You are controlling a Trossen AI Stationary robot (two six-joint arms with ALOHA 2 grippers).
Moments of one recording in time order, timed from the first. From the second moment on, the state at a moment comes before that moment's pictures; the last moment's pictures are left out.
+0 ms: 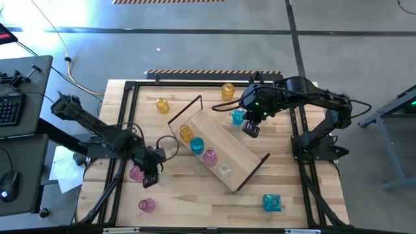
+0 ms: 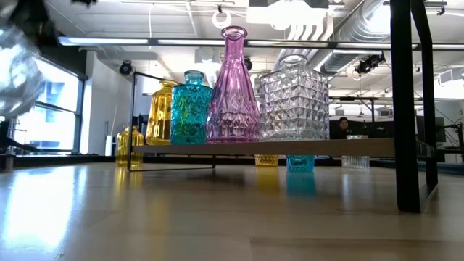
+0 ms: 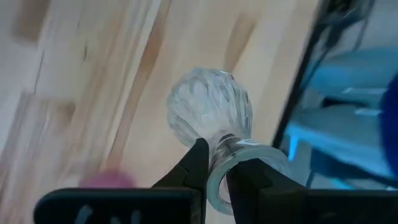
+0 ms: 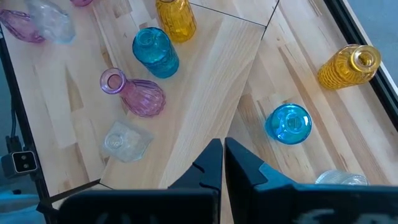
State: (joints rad) left arm -0.50 1.18 0.95 -0.84 0.12 -0.93; right arm 0.01 1.60 2.03 -1.50 0.10 0.37
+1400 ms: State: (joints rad) left arm 0.21 1.69 1.78 -0.98 0.27 -0.17; right arm 0.01 1.60 2.03 -1.57 -0.04 0.40
